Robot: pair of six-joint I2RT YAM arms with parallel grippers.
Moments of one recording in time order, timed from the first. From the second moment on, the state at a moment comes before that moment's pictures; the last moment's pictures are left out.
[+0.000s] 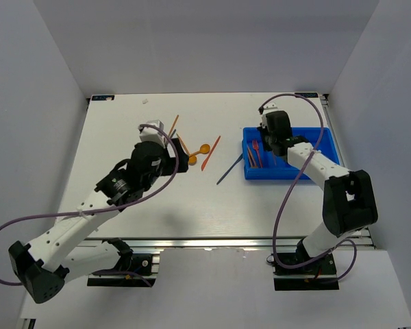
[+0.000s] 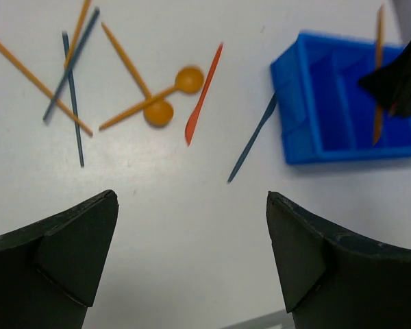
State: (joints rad) left arm -0.74 1.00 1.01 -0.45 -0.39 -0.57; right arm 0.35 1.59 1.10 -0.21 0.20 -0.06
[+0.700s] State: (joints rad) left arm -0.74 0.95 0.92 -0.43 -0.24 -0.57; right arm 0.25 1.72 1.10 -0.12 0.24 -0.18
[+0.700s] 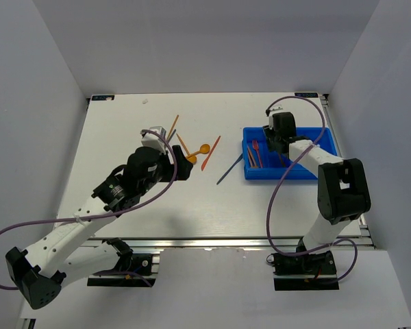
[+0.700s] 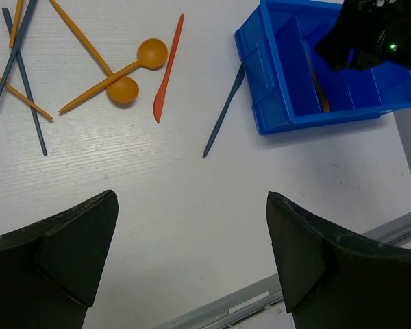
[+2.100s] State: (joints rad) left arm -0.72 1.88 1.44 -0.38 -0.26 -0.29; right arm 0.37 0.96 0.98 -0.55 0.11 0.29
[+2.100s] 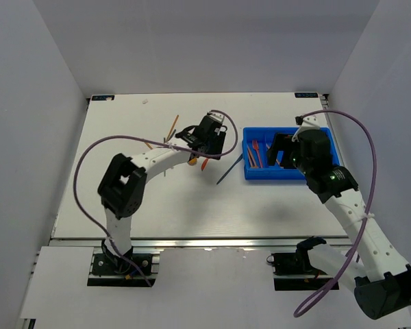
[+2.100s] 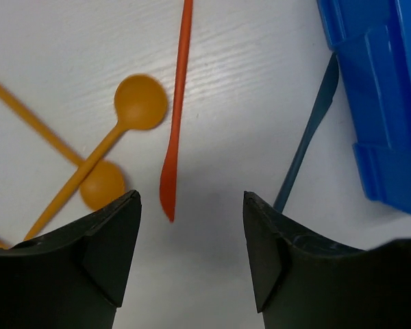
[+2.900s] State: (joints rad) left arm -0.59 2.46 2.09 -0.54 -0.09 -0.14; right arm 0.37 0.86 0.93 -0.59 -0.01 0.31
